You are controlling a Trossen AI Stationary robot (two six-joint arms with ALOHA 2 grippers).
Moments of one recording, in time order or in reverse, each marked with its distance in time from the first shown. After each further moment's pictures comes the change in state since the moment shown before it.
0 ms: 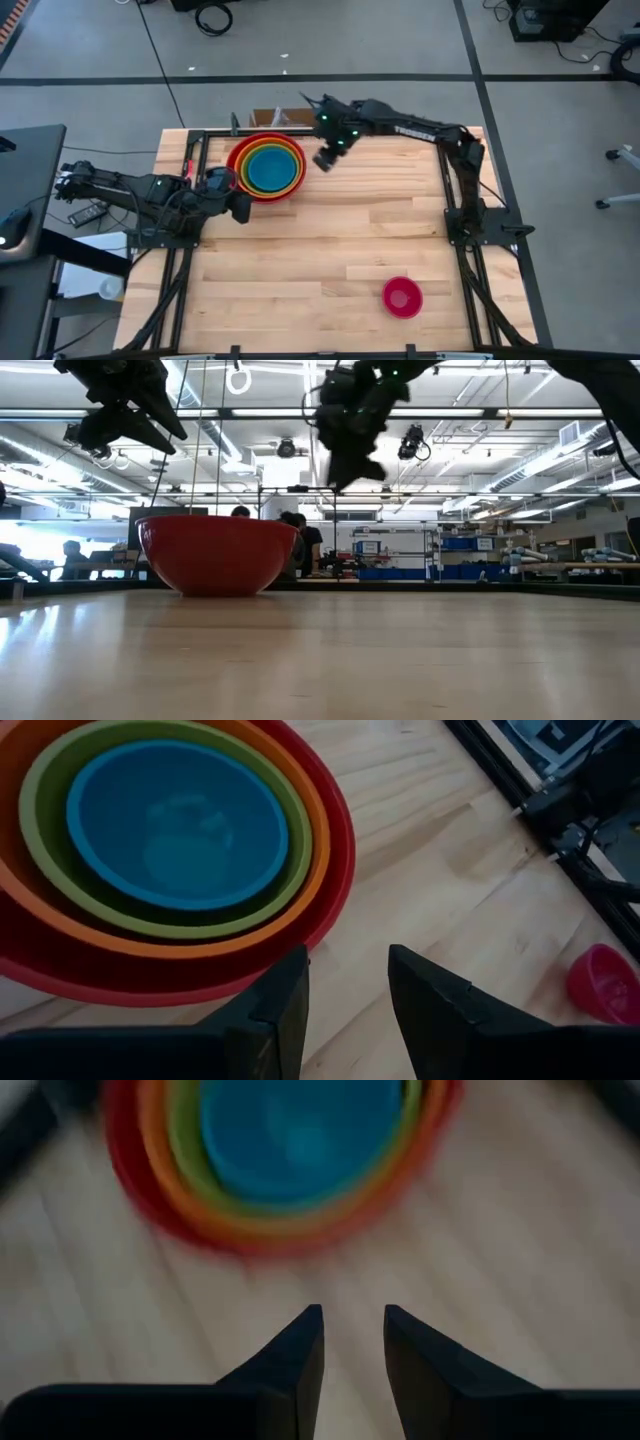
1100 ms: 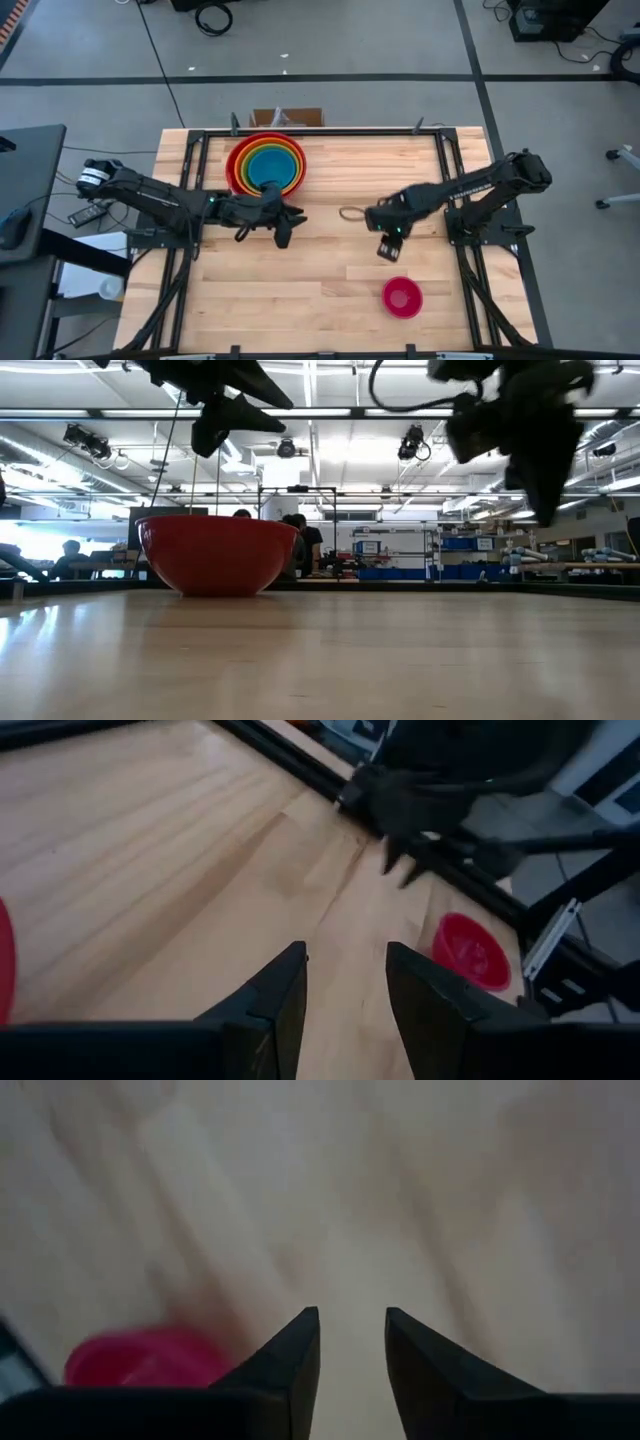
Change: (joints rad) left arm 0.012 0.421 0.000 0.797 0.208 0.423; right arm 0.583 -0.490 -0.881 0.056 0.068 0.390
